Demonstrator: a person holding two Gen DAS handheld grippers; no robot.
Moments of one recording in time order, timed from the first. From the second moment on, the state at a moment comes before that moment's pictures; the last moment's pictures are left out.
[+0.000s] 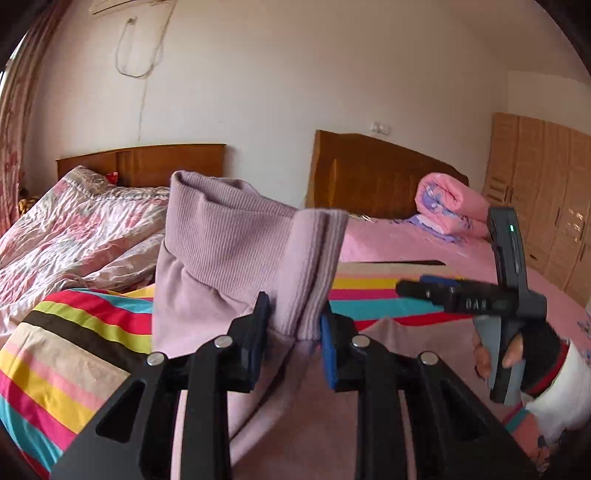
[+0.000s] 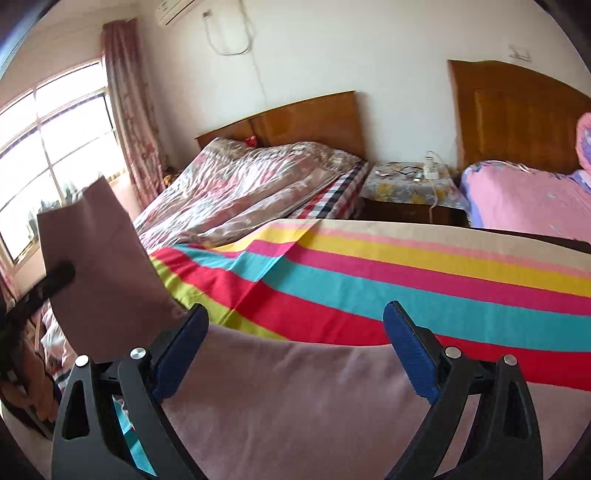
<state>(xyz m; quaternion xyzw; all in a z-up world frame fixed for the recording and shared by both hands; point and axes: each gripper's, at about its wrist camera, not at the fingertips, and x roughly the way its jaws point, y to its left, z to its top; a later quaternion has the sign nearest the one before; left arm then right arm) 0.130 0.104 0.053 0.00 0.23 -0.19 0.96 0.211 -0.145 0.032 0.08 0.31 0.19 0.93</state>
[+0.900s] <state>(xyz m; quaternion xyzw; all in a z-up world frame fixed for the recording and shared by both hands) 0.097 0.144 -0.090 0.13 0.37 -0.10 0.91 0.181 -0.118 -0.083 0.09 0.49 0.27 0.82</state>
